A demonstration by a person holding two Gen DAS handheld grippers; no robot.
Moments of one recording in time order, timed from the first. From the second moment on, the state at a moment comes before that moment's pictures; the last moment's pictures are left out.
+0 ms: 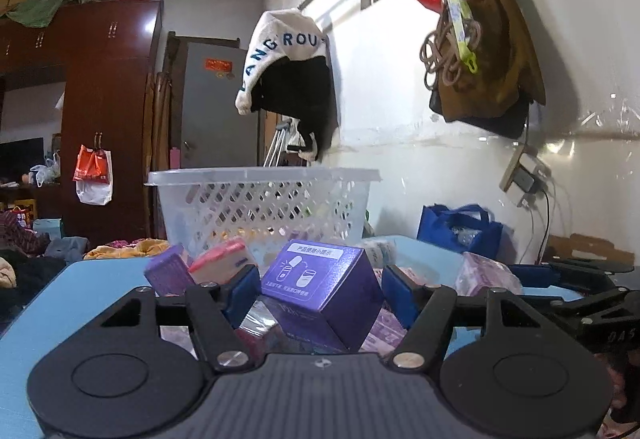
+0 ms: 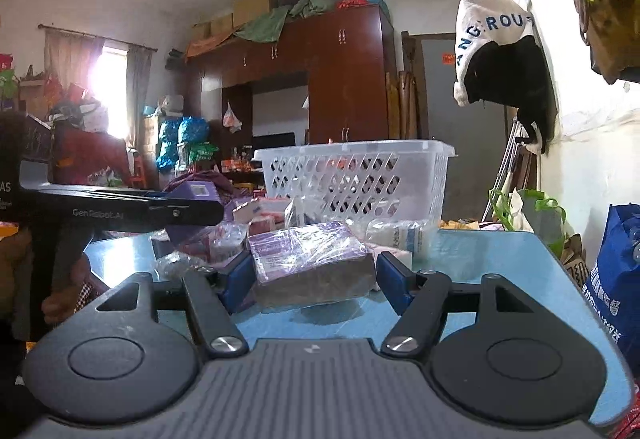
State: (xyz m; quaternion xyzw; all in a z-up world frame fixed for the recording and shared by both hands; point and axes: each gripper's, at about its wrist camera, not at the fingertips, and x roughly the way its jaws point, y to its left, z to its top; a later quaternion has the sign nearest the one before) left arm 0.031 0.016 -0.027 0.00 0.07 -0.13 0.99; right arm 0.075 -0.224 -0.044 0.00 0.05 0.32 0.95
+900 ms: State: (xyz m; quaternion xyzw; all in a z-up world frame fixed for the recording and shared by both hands) left arm 0.019 0.038 -0.016 -0.02 0.03 -0.09 1.00; right arm 0.078 -0.246 -0.030 0.03 0.02 0.27 0.96
